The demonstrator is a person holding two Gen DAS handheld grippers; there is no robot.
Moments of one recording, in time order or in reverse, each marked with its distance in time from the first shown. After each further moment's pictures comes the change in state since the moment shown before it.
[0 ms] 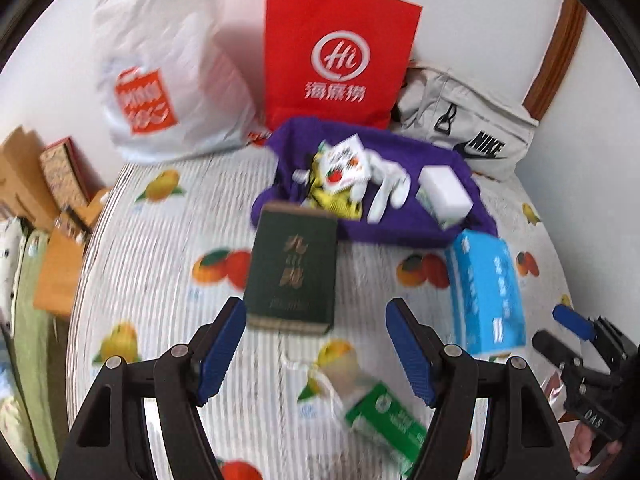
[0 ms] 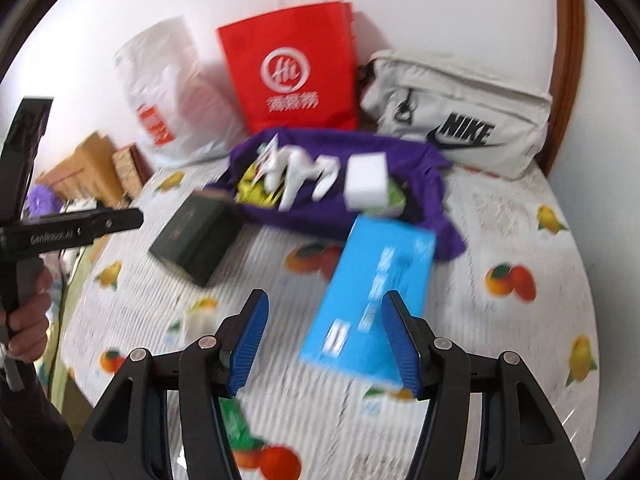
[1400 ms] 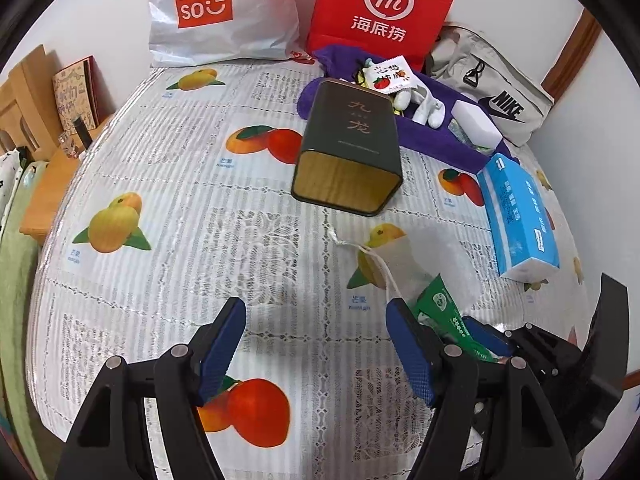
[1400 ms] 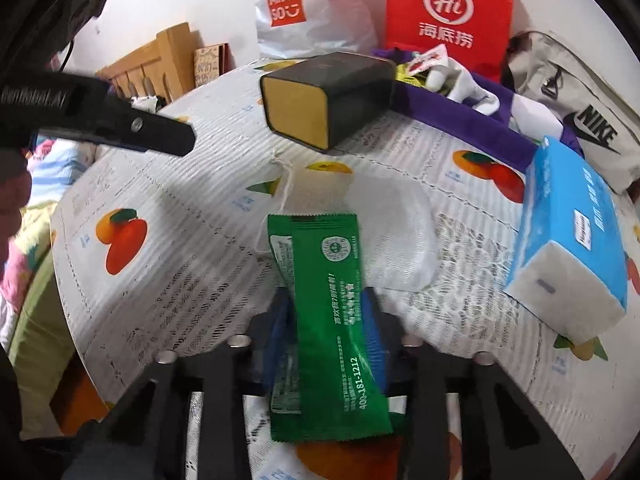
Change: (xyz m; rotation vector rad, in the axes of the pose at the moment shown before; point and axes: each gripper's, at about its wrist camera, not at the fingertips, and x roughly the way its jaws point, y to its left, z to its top) left arm 0.026 0.051 -0.100 -0.088 0.077 -0.046; right arm 0.086 0.107 -0.108 -0.300 0.058 0.120
